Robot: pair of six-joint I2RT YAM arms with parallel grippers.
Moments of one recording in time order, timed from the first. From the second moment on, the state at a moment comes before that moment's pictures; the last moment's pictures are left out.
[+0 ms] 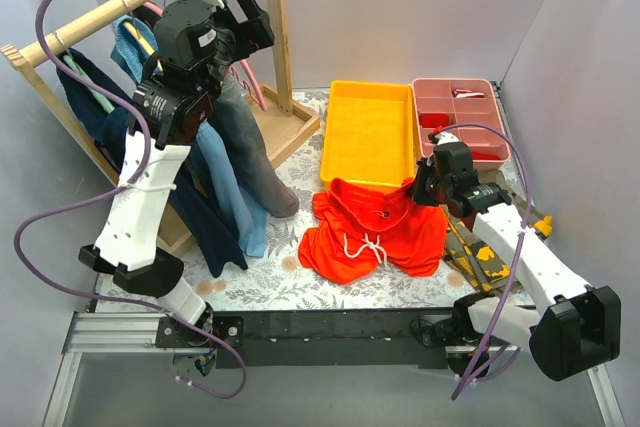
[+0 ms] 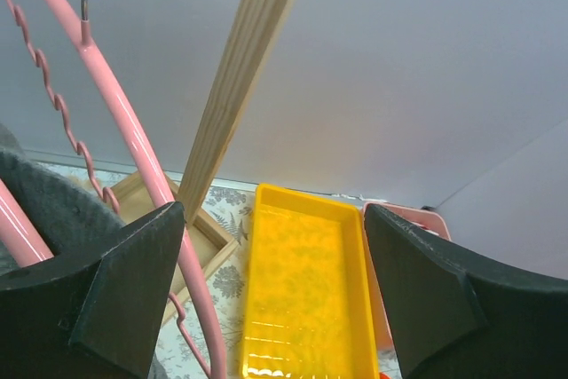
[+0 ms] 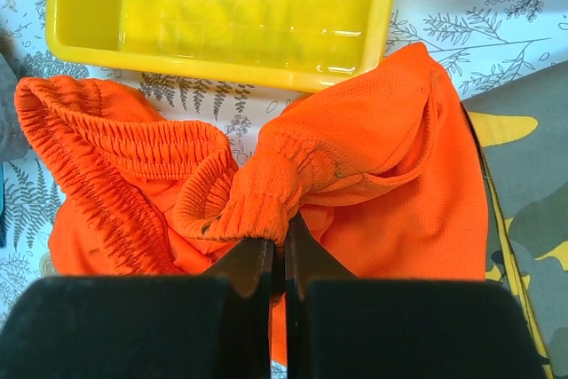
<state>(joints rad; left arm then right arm) -0.52 1.61 2.31 -0.71 -0.42 -0.41 0.37 1.10 0.85 -0.50 -0.01 0.41</state>
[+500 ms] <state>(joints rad) -0.50 1.69 2.30 -0.68 -0.56 -0.34 0.37 1.12 0.83 -0.47 -0.07 0.41</state>
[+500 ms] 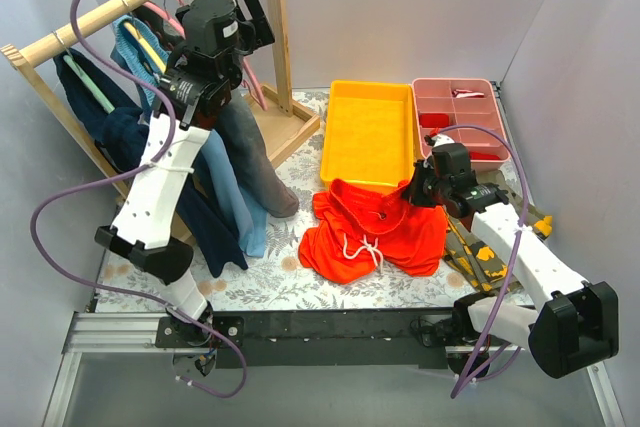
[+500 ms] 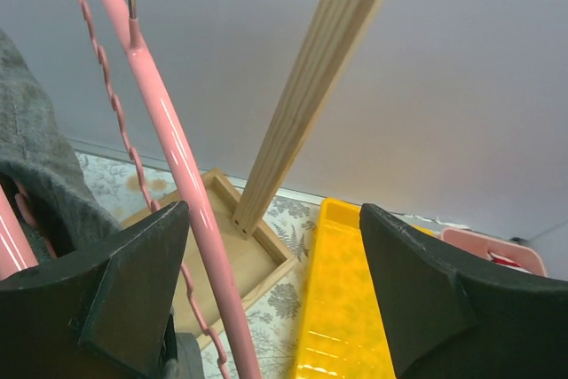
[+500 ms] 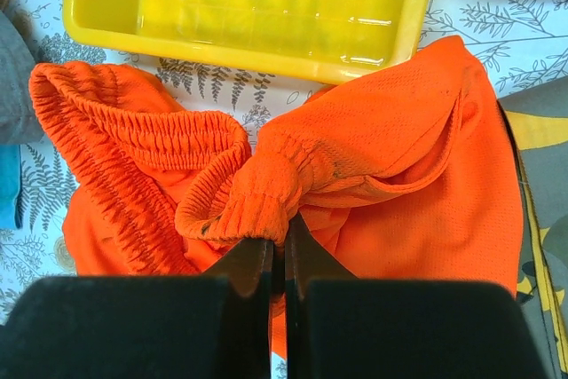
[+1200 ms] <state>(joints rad) -0.47 1.79 2.28 -0.57 -0.67 -0.28 0.37 1.15 0.83 -0.47 -0.10 0.41</state>
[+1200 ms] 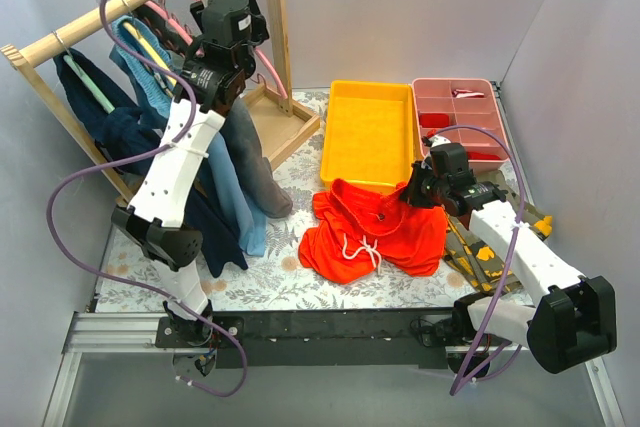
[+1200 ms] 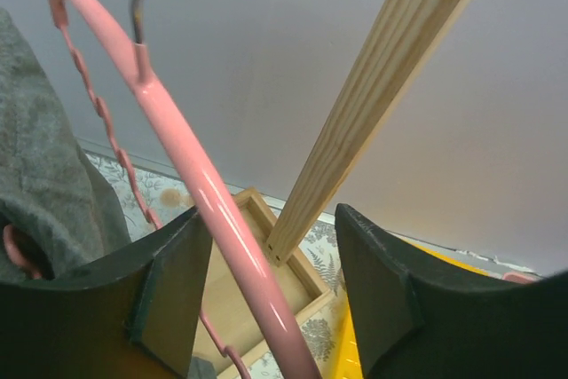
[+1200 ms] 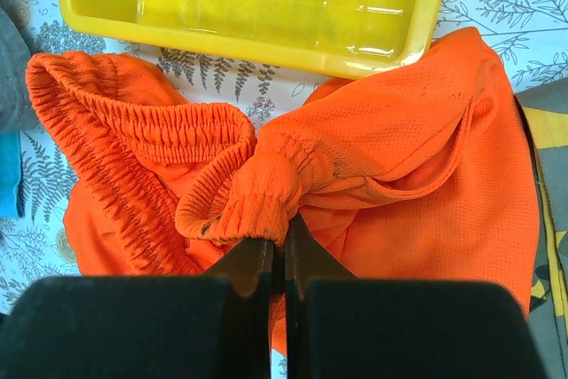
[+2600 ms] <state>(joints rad) -0.46 1.54 2.02 -0.46 -0.10 -0.49 0.37 1.15 0.83 -0.47 -0.09 0.41</state>
